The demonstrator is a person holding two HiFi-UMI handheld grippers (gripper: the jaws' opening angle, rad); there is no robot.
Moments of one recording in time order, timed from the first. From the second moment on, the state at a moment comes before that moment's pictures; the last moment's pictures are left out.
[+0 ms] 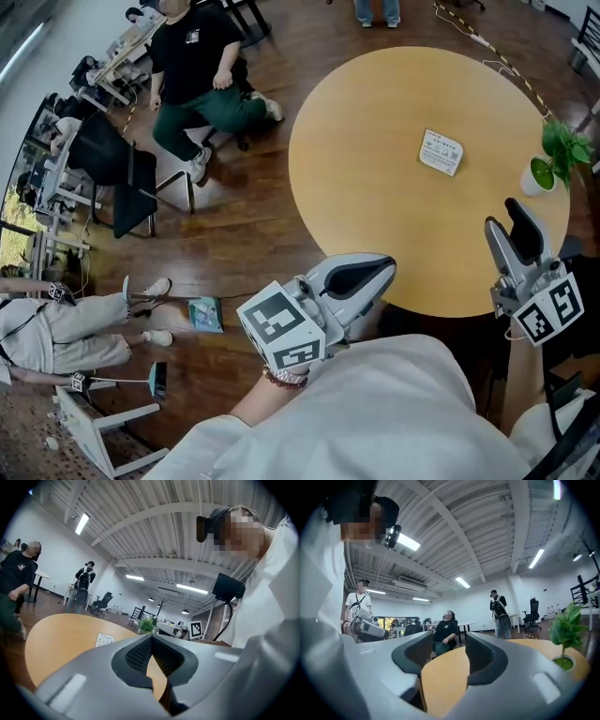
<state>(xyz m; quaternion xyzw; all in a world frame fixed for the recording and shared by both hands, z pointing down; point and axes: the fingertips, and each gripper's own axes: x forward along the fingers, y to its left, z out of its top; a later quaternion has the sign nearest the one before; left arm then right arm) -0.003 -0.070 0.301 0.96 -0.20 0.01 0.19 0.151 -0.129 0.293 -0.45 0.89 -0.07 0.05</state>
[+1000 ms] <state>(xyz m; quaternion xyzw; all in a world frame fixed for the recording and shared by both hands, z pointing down) -0.033 0.079 0.248 0.97 -0.15 -0.04 0.17 0.104 0.122 0.215 -0.50 0.87 -0.04 0.05</state>
